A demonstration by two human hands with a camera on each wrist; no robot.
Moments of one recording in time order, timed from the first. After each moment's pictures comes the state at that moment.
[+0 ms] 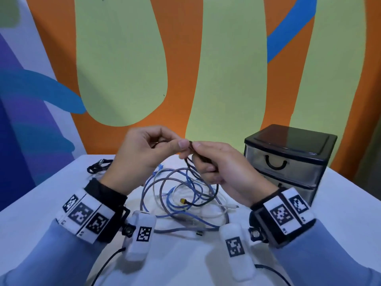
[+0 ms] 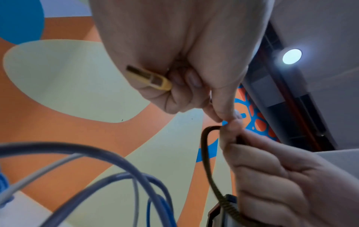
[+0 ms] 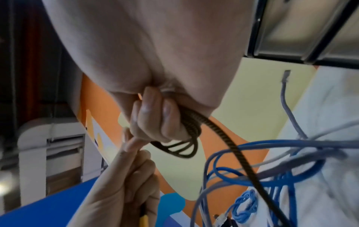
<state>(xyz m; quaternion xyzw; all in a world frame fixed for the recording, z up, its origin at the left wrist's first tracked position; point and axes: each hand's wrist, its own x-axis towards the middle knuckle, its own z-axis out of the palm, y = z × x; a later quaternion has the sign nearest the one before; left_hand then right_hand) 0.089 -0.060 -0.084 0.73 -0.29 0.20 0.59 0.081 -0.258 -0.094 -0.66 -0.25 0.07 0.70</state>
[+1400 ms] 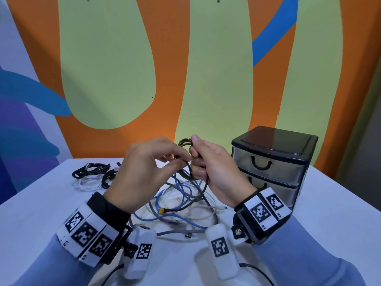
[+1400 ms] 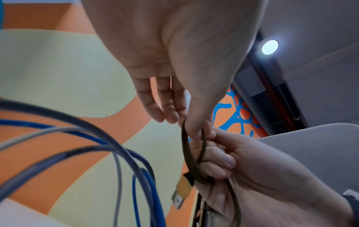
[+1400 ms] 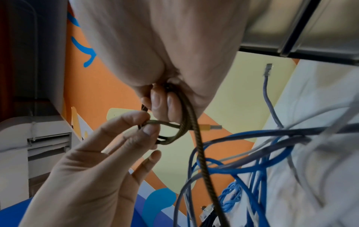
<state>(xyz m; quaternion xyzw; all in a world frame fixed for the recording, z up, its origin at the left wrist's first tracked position) 0.086 -0.078 -0.104 0.80 -0.33 0.30 0.40 0.099 -0.255 -0.110 -0.62 -0.18 -0.03 0.76</state>
